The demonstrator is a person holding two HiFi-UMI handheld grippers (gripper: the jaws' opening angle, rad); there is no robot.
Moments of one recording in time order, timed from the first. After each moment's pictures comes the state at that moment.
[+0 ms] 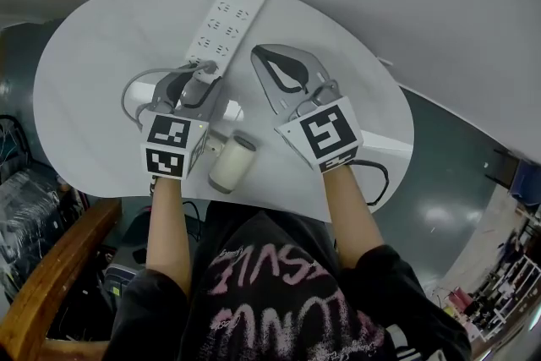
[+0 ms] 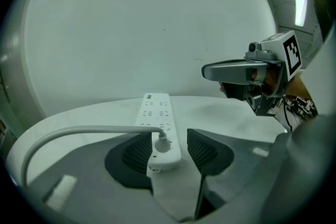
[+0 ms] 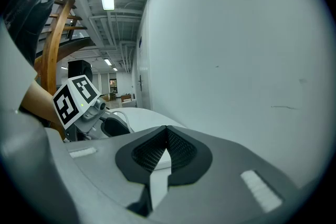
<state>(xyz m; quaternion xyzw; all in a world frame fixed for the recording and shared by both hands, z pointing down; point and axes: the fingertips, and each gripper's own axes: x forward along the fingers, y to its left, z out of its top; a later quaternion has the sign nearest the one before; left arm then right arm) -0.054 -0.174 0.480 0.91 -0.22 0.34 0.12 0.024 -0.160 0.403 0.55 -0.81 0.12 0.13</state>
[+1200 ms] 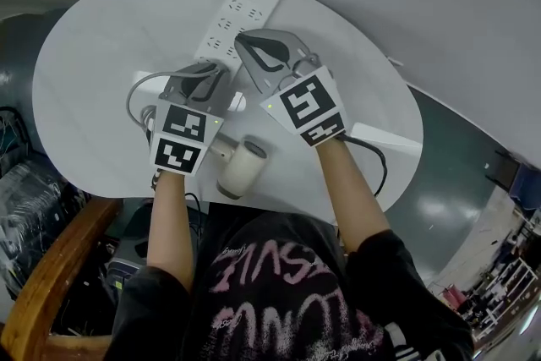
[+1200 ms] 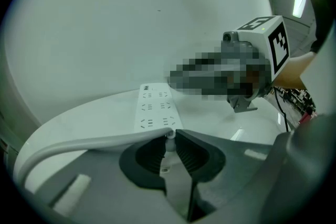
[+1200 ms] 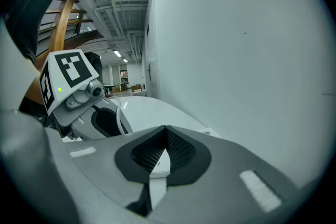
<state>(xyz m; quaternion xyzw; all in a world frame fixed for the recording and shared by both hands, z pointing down) -0.048 -0.189 0.500 0.89 -0.18 0.41 0.10 -0.004 -0.216 0.449 0.49 -0.84 0.14 0.18</state>
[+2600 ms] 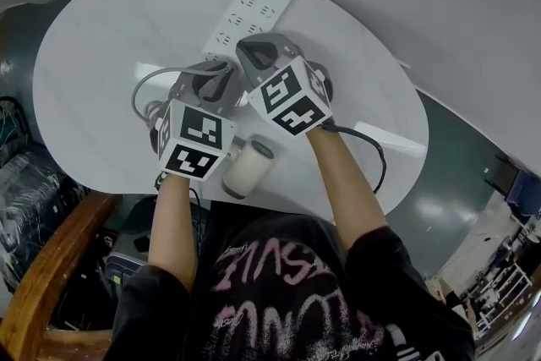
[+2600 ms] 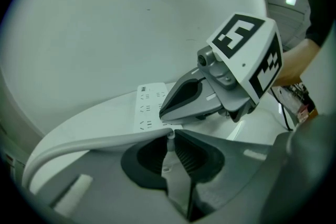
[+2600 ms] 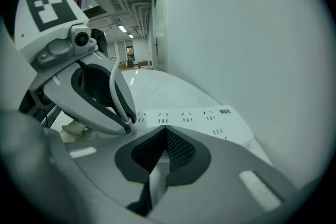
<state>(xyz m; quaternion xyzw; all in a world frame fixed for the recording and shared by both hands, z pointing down) -0.046 -0.186 0.498 0.89 -0.16 0.42 0.07 -0.027 -0.217 0.516 0.44 -0.82 0.17 0.32</state>
